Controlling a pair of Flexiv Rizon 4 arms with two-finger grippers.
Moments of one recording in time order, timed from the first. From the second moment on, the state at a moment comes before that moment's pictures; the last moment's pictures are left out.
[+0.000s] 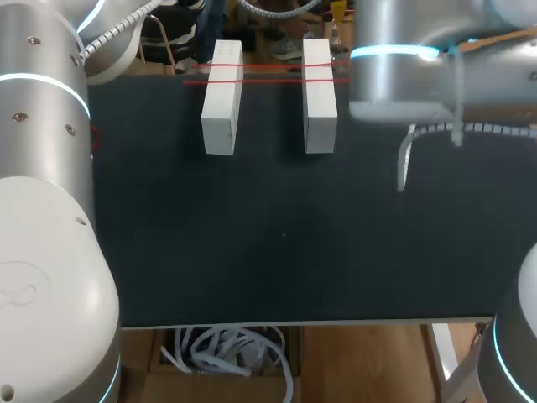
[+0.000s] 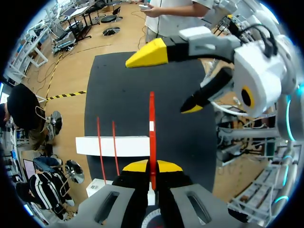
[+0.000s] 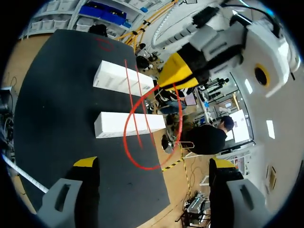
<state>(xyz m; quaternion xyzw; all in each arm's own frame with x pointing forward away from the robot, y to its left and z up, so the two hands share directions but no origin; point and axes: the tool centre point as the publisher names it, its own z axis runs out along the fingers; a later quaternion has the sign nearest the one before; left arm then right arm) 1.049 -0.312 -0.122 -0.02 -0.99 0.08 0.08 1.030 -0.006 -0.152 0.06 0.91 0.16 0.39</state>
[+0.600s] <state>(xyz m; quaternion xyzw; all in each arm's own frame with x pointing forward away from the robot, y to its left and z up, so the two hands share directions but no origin) 1.049 -0.312 -0.122 -0.02 -0.99 0.08 0.08 1.060 -0.024 -0.142 0.00 0.90 0.22 0.36</state>
